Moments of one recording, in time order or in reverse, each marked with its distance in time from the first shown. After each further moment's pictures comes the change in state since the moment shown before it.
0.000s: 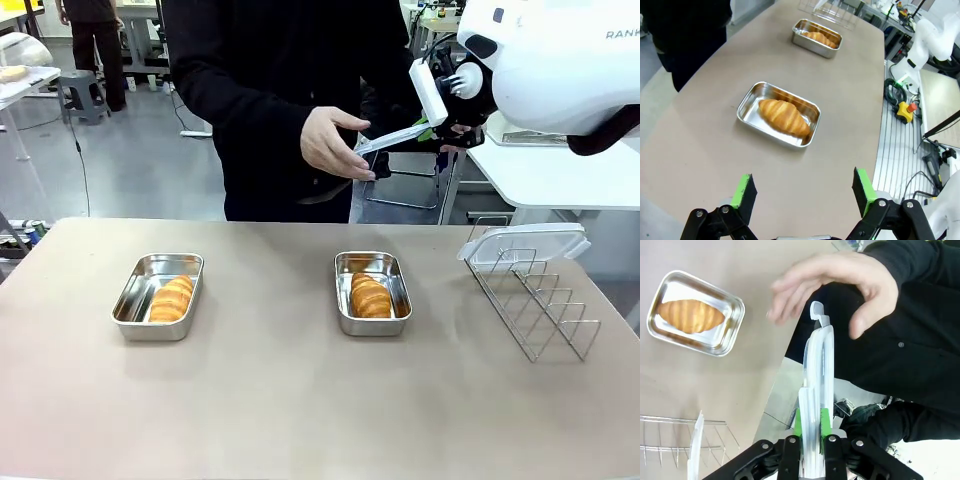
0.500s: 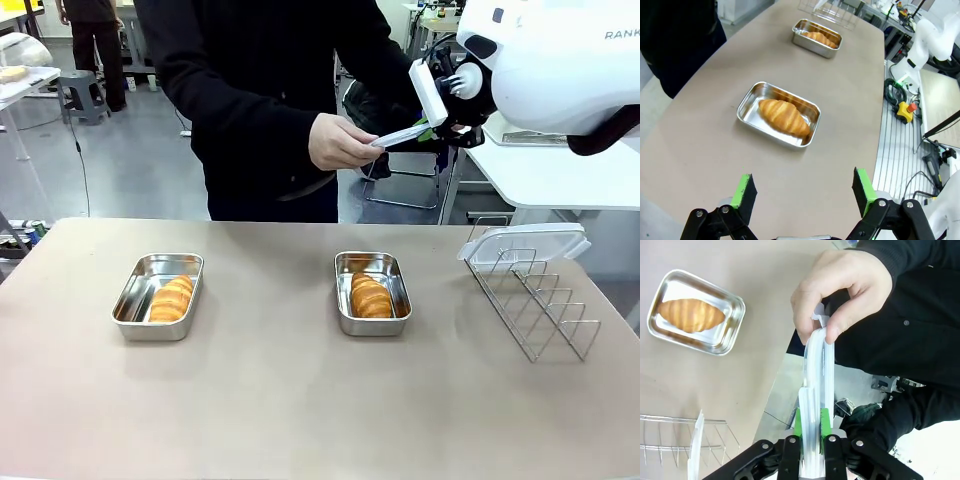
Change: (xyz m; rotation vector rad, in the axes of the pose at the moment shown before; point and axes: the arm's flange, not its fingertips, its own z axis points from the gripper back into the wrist) left arm 0.000 0.000 0.000 0.000 0.000 0.000; right arm 0.000 0.000 0.000 0.002 0.003 0.000
